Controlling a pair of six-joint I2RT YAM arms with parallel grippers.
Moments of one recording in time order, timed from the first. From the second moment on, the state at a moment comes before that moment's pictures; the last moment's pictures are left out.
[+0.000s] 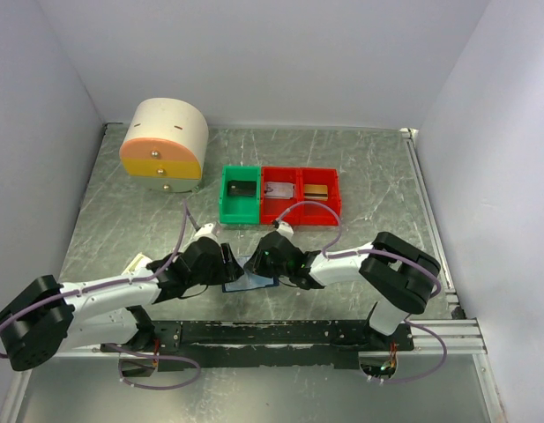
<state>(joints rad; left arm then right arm) -0.91 1.11 0.38 -0.01 -0.14 -0.93 1.01 1.65 0.61 0.32 0.12 1.10</state>
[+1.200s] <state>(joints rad) -0.91 1.36 0.49 0.30 0.14 -0.88 0.84 1.06 0.54 -0.17 0.30 1.01</state>
